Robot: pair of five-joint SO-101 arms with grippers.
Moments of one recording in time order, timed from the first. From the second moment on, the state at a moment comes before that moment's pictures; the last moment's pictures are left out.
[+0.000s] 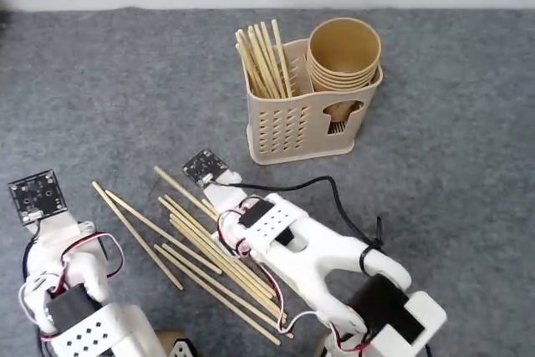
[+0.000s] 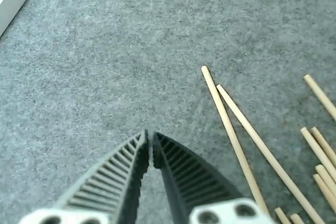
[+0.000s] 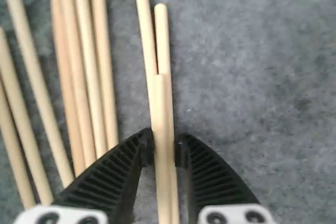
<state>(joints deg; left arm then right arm) -38.4 -82.9 80.2 61.6 -2.2 -47.5 0.0 42.6 39.1 -1.9</state>
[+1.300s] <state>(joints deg) -38.4 -82.9 80.5 61.6 -2.2 -41.8 -44.6 18.5 62.9 3.6</state>
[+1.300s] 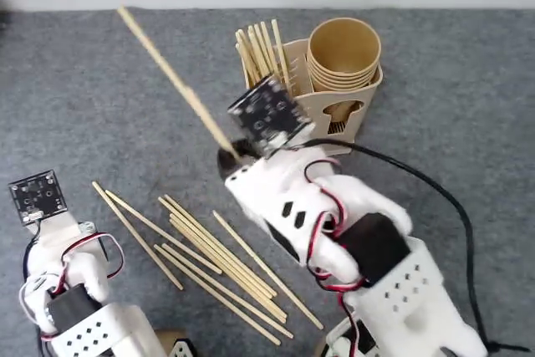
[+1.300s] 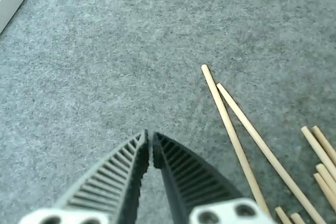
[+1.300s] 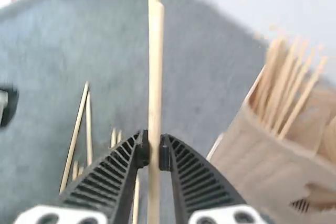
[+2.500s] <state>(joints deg) -38.5 -82.9 81.3 61.3 -3.6 -20.3 -27.7 34.7 -13.9 -7.3</state>
